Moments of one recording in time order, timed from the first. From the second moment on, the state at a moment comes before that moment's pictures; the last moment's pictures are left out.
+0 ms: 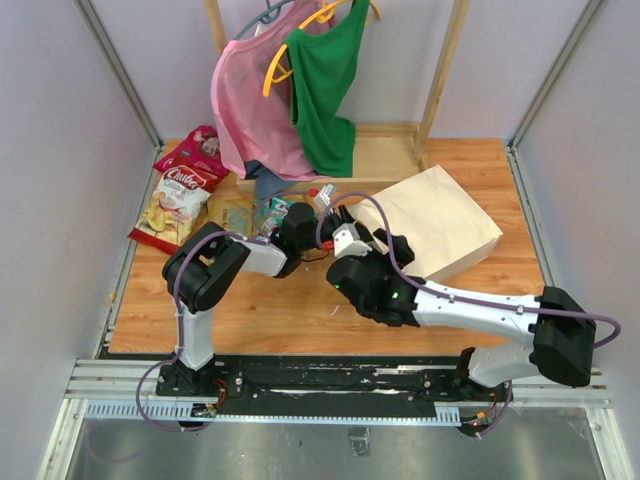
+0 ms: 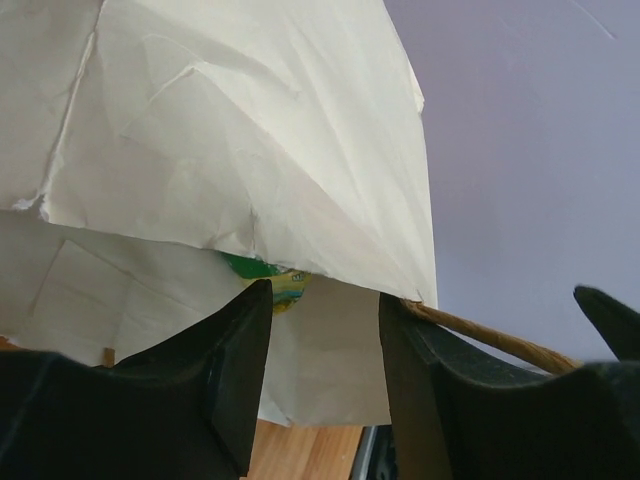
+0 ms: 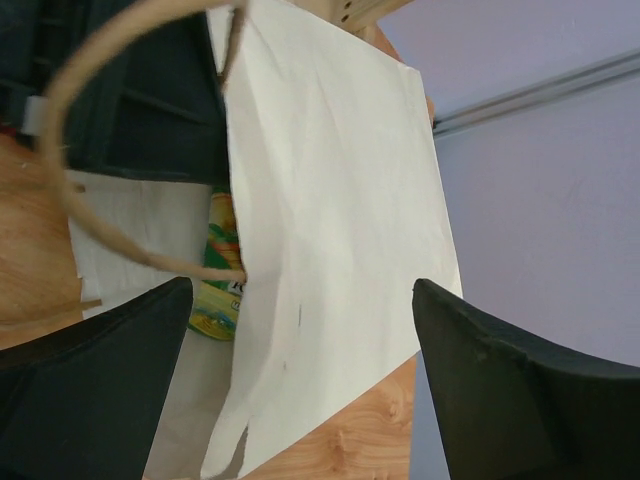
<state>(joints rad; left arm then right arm) -0.67 1.94 0.91 0.91 0.47 -1.00 1.18 1.36 0.86 -0.31 1.18 -0.16</state>
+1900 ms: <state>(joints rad) -0.67 1.86 0.59 1.16 0.44 -1.02 0.97 1.32 0.88 -0.31 1.00 -0.13</state>
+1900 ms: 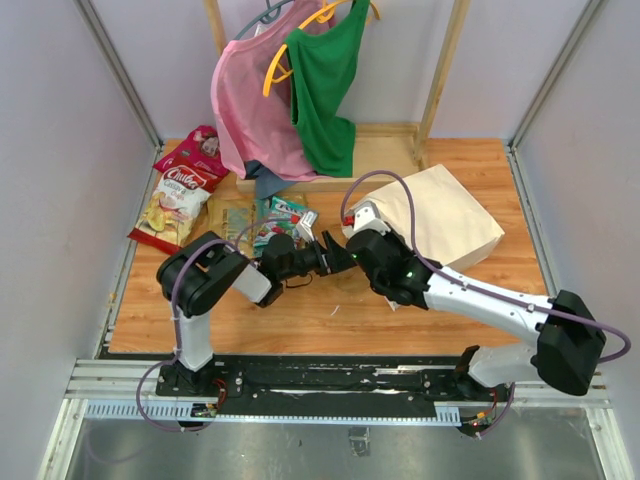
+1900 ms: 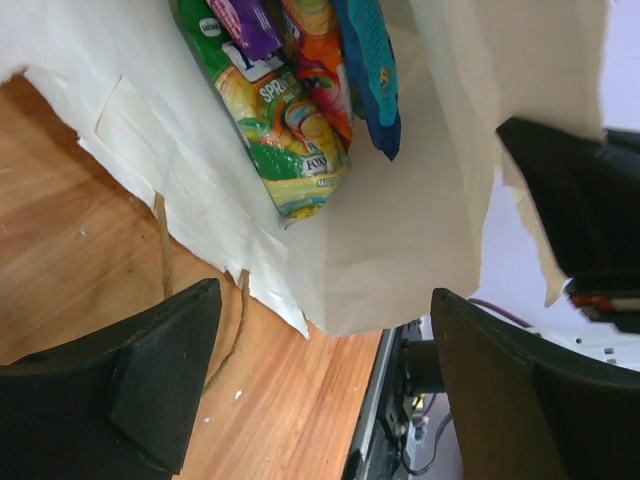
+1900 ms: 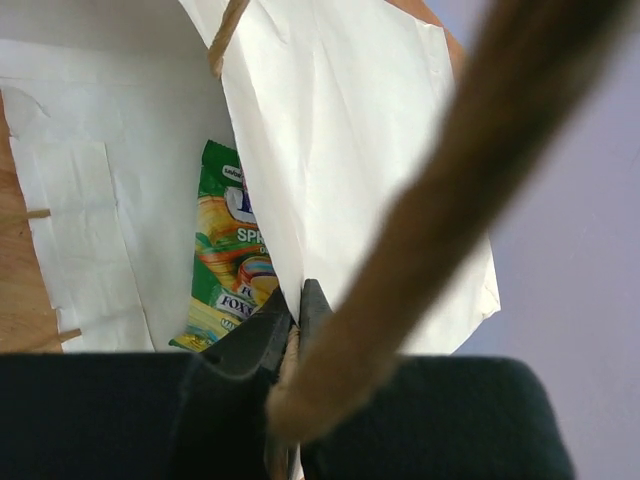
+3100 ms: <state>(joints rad) -0.95 2.16 1.12 0.66 0.10 -0.97 0.91 1.16 0.85 -0.33 0.91 -0.13</state>
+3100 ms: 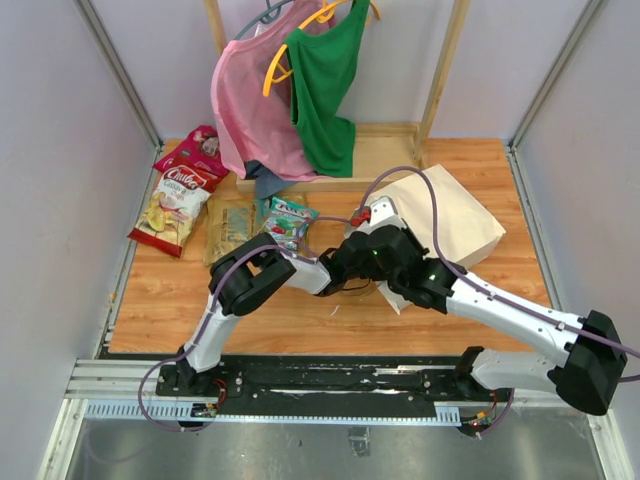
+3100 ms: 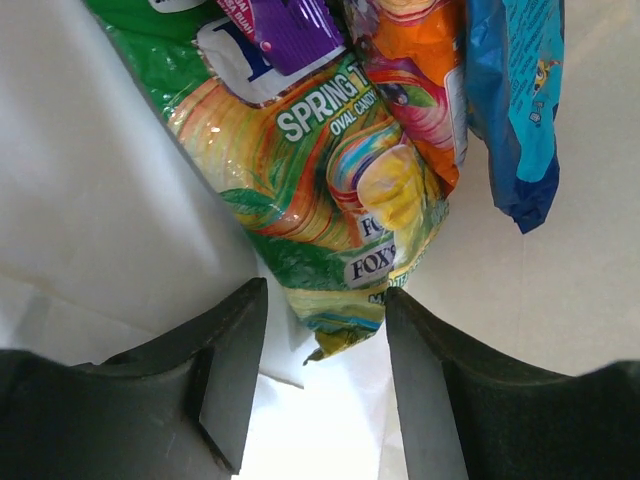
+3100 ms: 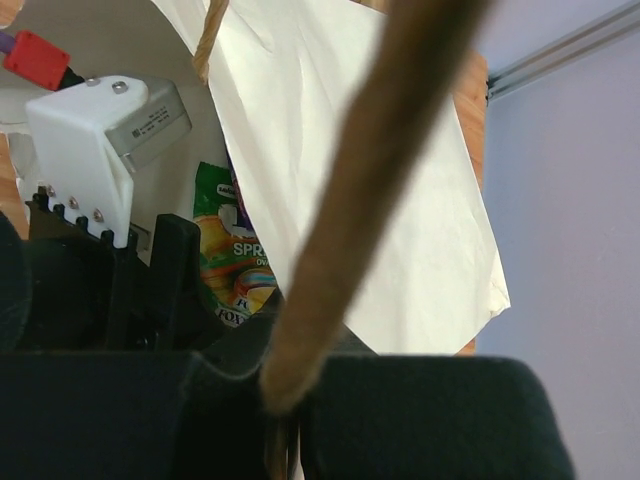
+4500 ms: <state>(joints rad) -0.97 1.81 0.86 0.51 -0.08 -0.83 0.88 1.10 0.81 -0.30 0.84 -0.10</state>
